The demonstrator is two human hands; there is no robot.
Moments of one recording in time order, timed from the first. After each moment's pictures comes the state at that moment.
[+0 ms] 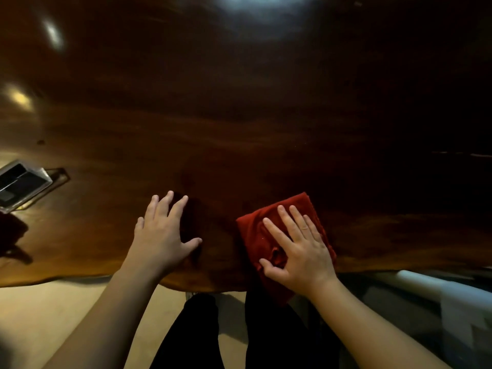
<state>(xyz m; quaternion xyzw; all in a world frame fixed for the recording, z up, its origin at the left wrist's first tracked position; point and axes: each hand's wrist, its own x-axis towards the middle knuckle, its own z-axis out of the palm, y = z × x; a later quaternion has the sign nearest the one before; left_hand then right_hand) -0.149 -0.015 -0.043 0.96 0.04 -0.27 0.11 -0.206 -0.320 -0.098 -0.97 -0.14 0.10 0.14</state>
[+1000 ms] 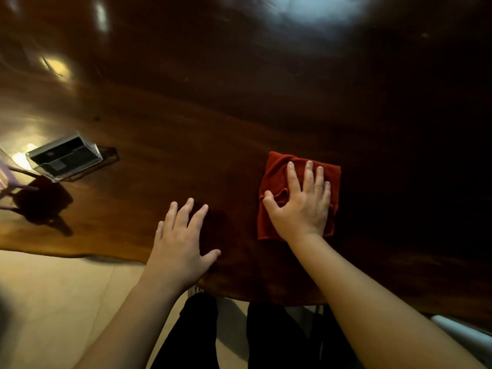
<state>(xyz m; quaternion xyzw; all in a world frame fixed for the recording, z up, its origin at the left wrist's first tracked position) -0.183 0.018 -0.042 0.96 0.09 -0.23 0.16 -0.089 -0.211 -0.097 -1.00 0.01 0.04 0.09</state>
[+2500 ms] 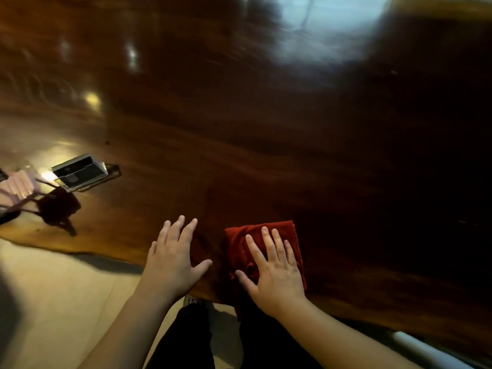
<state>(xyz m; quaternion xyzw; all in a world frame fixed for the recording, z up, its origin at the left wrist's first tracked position) -0.195 -0.036 -0.005 0.95 0.16 -0.23 0.14 -0.184 -0.268 -0.083 -0.95 -0.19 0.23 0.10</state>
